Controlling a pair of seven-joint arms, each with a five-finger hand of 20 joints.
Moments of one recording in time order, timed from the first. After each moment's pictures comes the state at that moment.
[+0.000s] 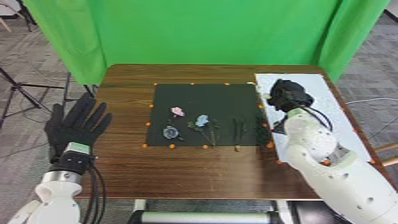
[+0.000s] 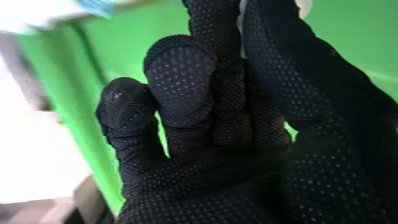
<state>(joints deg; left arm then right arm) 124.2 -51.8 -92.5 -120.4 5.8 10.6 25.6 -75.9 -50.0 57.1 -101.8 -131.2 2.6 35.6</state>
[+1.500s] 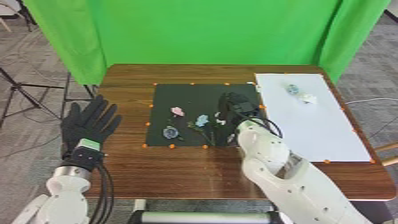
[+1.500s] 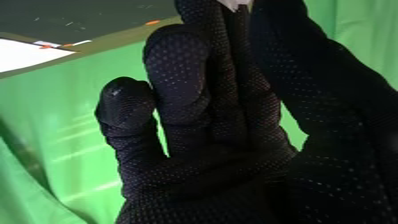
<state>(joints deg) 120.3 -52.9 -89.6 -119.4 6.6 13.6 21.4 -74.4 -61.9 47.8 -102.8 -134.7 -4.6 33.5</state>
